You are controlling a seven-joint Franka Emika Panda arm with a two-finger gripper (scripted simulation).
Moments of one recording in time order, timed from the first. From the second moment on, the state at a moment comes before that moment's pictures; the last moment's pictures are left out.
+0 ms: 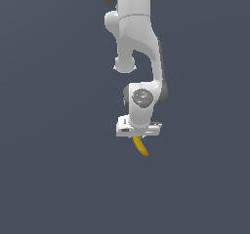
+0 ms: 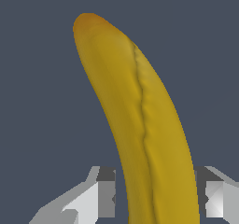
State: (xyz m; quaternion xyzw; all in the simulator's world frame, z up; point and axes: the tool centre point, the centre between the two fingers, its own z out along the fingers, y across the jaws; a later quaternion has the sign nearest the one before) arm 0.015 0.058 0.022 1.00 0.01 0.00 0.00
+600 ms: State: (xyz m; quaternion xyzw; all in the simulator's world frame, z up) arm -0.022 0.032 0.060 1.00 0.01 0.00 0.00
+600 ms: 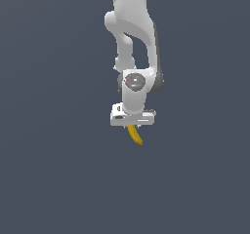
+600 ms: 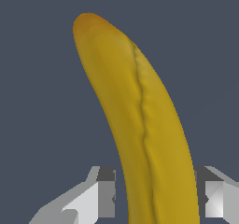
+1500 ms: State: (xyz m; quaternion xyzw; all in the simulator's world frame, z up) arm -0.096 -0.022 0.140 1.00 0.01 0.00 0.00
